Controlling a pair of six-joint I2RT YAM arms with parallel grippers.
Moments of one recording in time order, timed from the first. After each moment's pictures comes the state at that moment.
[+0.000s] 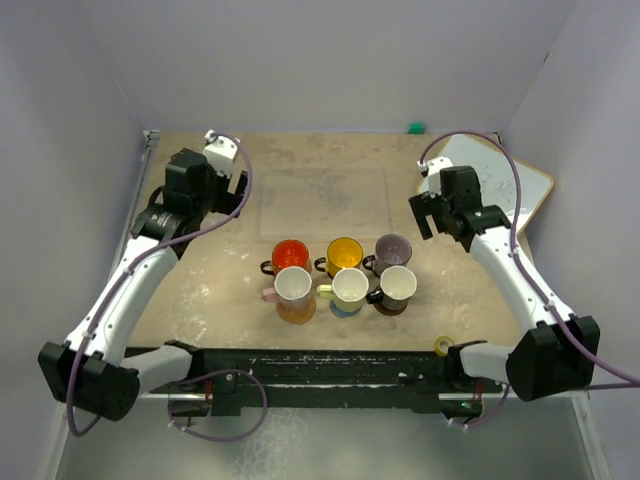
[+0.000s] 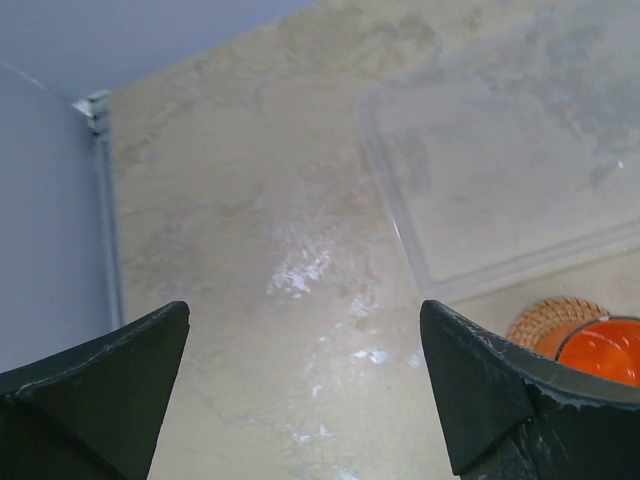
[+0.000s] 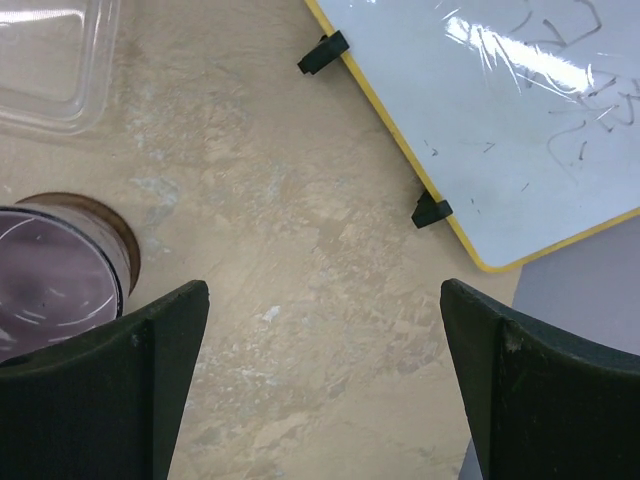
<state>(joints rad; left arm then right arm) -0.30 1.19 1.17 -0.49 -0.15 0.20 0.21 1.24 1.06 -0.62 0.26 -0.27</state>
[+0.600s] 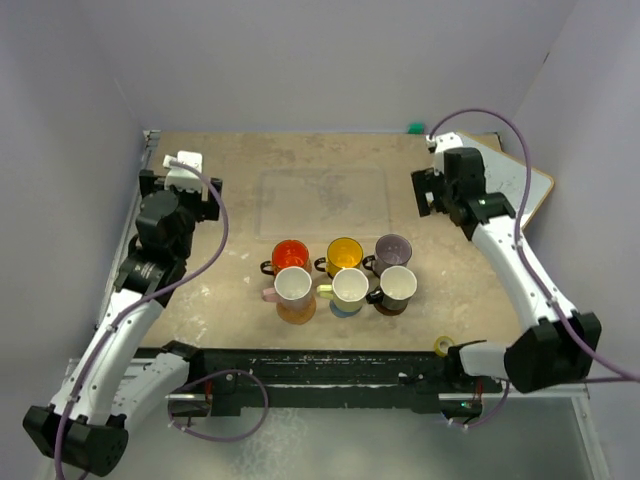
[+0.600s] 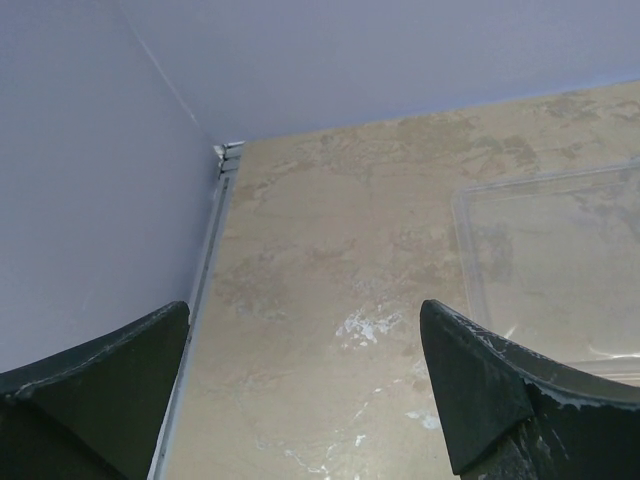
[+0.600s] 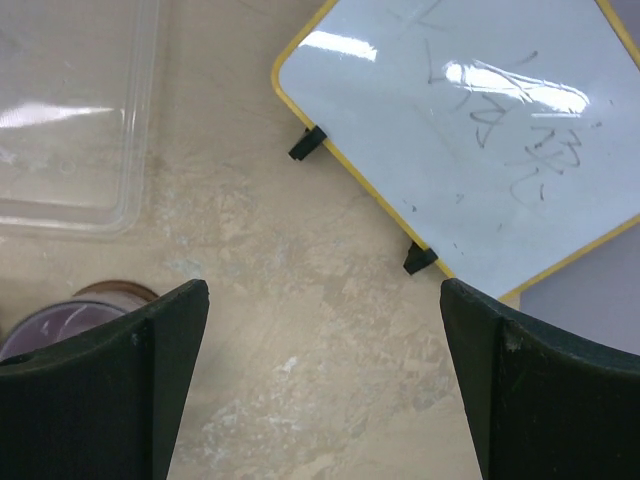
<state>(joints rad) -0.29 0.91 0.96 -0.21 -0.40 0.20 0.21 1.36 1.27 -0.61 0.28 -0.17</state>
